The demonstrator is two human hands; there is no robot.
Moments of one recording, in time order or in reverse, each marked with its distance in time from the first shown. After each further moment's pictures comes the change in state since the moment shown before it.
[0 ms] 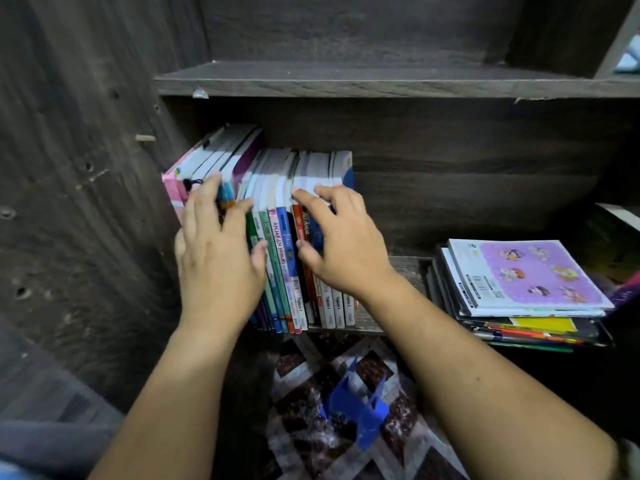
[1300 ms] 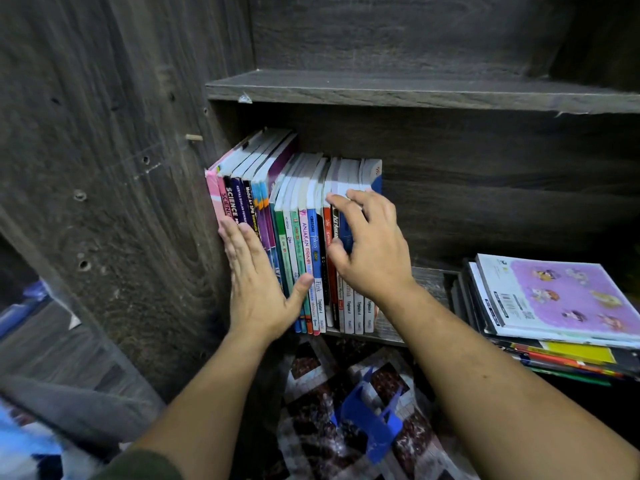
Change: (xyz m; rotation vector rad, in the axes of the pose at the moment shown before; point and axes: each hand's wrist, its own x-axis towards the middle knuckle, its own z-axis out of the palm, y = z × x) left_hand -0.039 -0.032 0.067 -0.109 -0.069 -0.055; right_hand -0.001 0.008 0.013 0.076 0.074 0.018
